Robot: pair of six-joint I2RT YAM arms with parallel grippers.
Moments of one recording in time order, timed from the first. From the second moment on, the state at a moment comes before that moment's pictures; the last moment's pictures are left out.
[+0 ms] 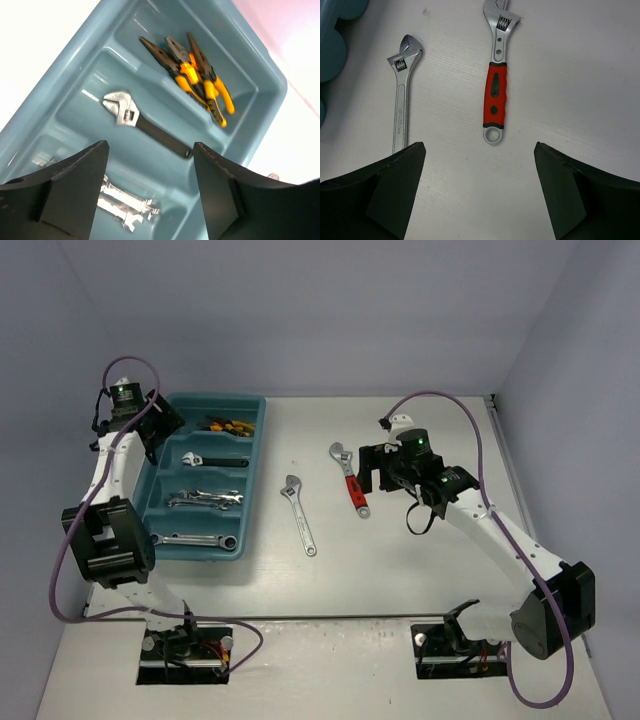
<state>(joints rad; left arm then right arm) 0.20 1.70 1.50 -0.51 0.07 -0.57 0.48 1.28 1.05 -0.41 0.00 0.22</state>
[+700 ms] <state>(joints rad) -0.64 1.72 1.47 -0.85 -0.22 -0.73 0.44 1.24 0.95 -0.43 0.10 0.30</state>
